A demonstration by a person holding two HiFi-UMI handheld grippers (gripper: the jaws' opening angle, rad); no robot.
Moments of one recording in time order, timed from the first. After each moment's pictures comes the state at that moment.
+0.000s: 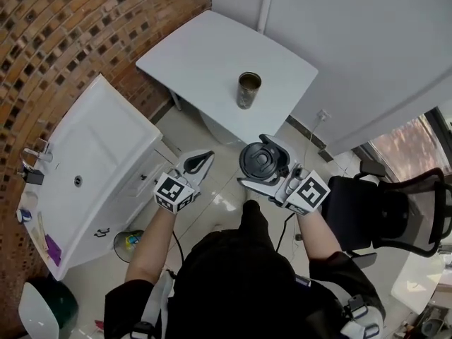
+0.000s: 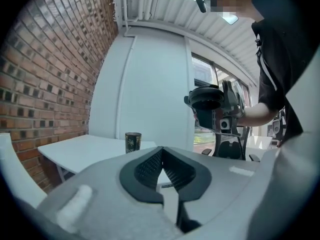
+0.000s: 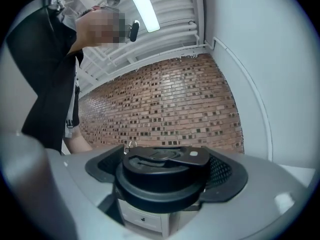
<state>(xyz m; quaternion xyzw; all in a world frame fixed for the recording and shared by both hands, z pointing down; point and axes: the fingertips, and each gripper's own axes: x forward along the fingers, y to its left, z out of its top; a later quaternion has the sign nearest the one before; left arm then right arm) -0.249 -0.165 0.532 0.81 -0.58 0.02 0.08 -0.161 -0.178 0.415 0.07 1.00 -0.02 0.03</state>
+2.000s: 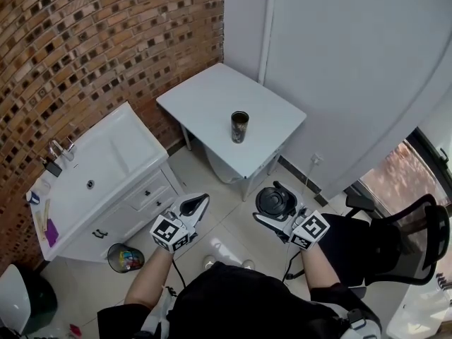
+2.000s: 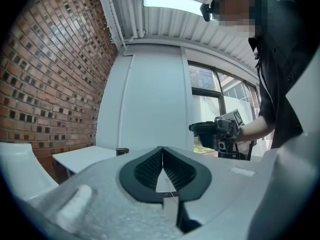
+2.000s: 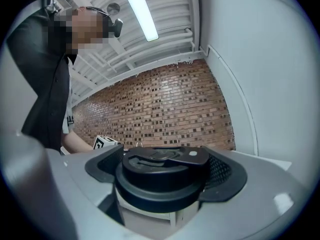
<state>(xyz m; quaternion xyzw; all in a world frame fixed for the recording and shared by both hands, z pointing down) -0.139 -0.074 0.448 0.77 -0.64 -0.01 0.03 -0.005 -0.159 0.407 0.05 1.00 -0.04 0.03</state>
